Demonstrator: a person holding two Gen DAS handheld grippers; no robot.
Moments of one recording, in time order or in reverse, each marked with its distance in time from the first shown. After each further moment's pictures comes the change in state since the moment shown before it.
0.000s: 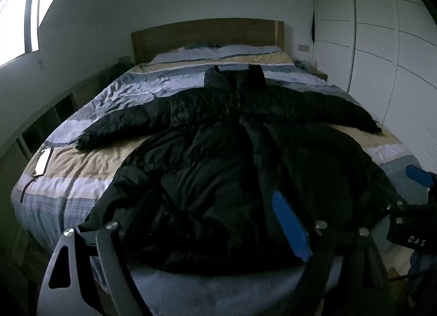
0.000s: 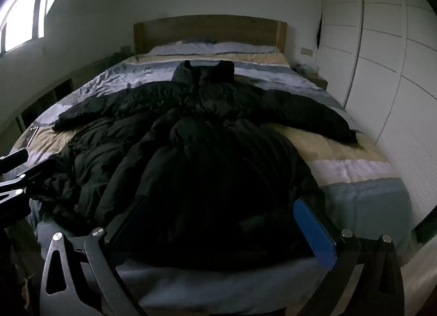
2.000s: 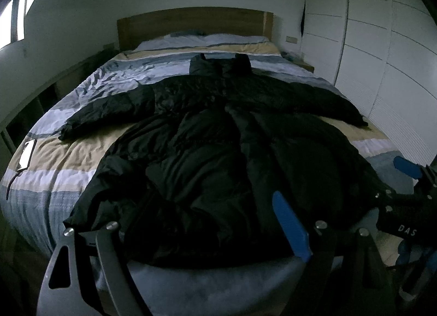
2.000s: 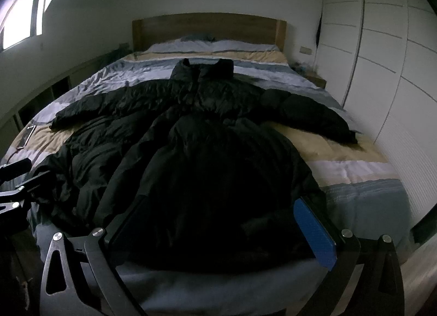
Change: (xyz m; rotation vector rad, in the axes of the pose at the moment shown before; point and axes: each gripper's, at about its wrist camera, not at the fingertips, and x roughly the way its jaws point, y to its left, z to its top) left arm 0.007 0.000 -0.005 -0.014 0.061 -0.096; right arm 0.003 0.005 0.007 -0.005 -0.010 -0.020
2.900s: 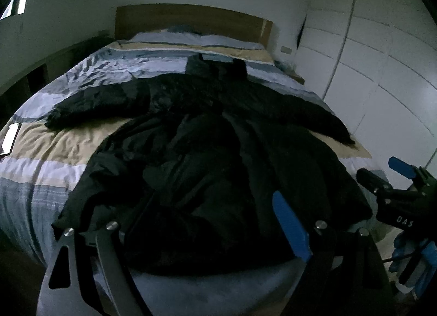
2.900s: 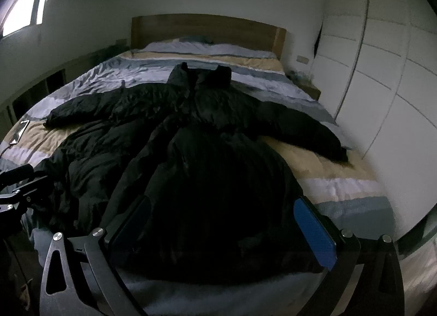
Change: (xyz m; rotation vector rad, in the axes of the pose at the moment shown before) left arm 0.006 0.044 0.015 -0.108 -0.001 -0.118; right arm -0.010 0.014 0.034 -0.069 -0.005 -0.066
